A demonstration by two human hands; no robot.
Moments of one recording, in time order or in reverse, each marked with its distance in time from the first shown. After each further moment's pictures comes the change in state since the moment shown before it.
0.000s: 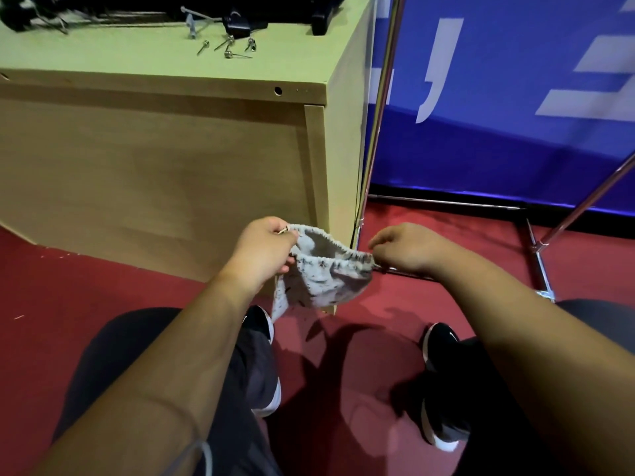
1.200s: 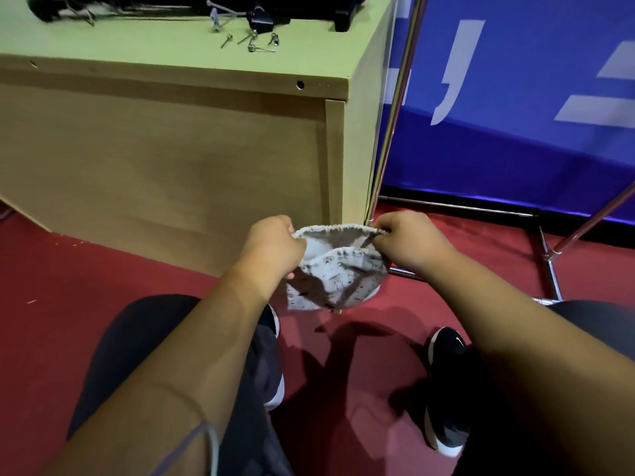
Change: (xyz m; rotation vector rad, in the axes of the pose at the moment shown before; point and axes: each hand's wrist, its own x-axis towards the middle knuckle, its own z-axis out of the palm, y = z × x) left_hand -0.002 -0.002 -0.005 0.456 0.073 0.047; right_hand 0.010 -0.016 0.015 -0.023 0.260 -0.115
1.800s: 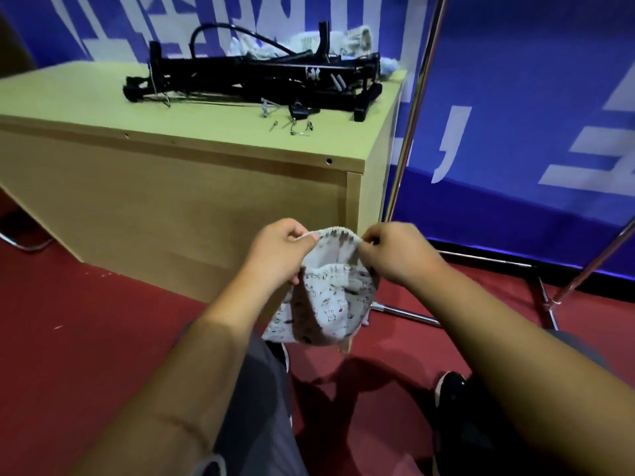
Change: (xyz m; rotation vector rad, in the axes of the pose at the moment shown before) left_hand -0.044 0.026 -0.082 -0.443 0.084 0.189; right_hand -0.032 -0.092 -0.059 -0.029 0.092 -0.066
